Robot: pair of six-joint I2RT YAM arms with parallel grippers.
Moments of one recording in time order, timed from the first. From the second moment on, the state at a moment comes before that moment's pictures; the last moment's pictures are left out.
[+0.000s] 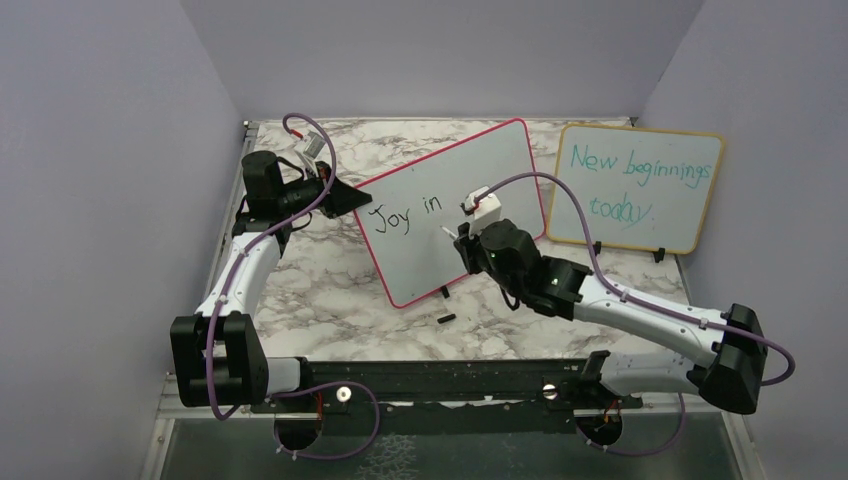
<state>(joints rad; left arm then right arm) 0.03 1.30 0.91 0.08 1.06 -0.29 1.01 1.18 0.91 -0.15 0.45 0.18</state>
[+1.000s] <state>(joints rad) 0.03 1.30 0.92 0.08 1.06 -0.29 1.19 1.38 1.00 -0.13 0.51 0.24</state>
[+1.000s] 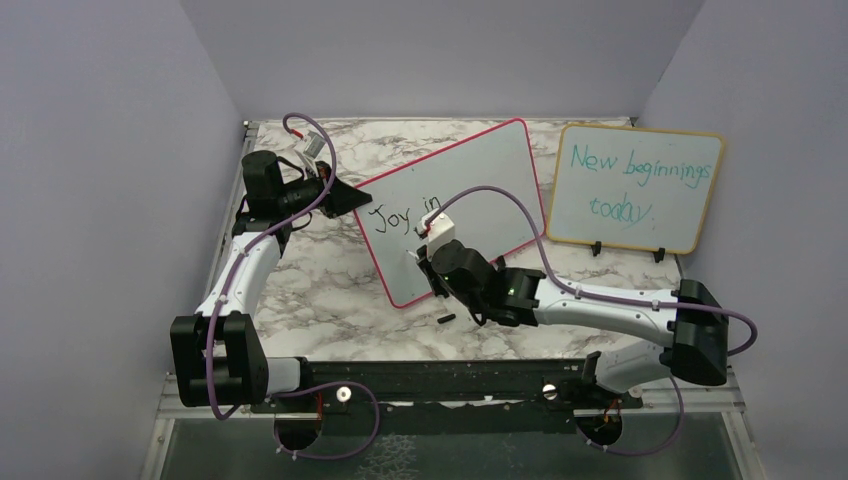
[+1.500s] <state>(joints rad) 0.03 1.30 0.92 0.08 1.06 -0.29 1.20 1.44 1.03 -0.12 0.51 0.24</state>
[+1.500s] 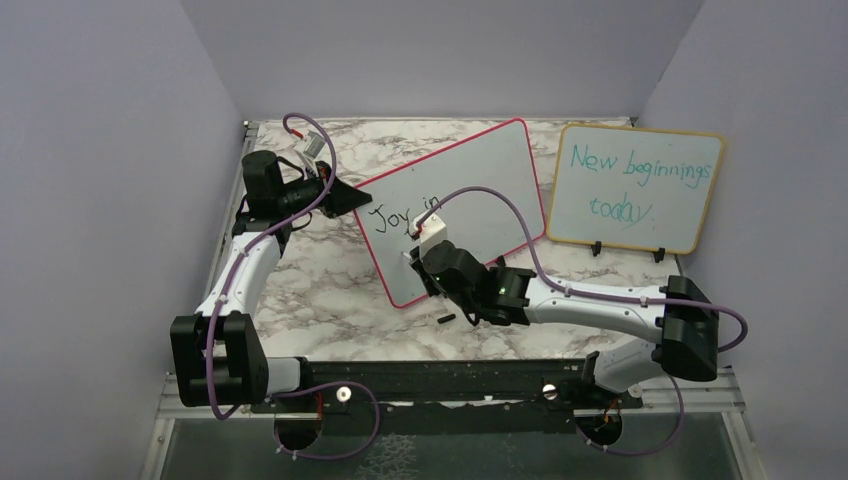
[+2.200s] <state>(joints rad) 0.03 1.31 0.92 0.08 1.06 -0.29 1.21 1.45 1.03 -0.15 0.60 0.27</state>
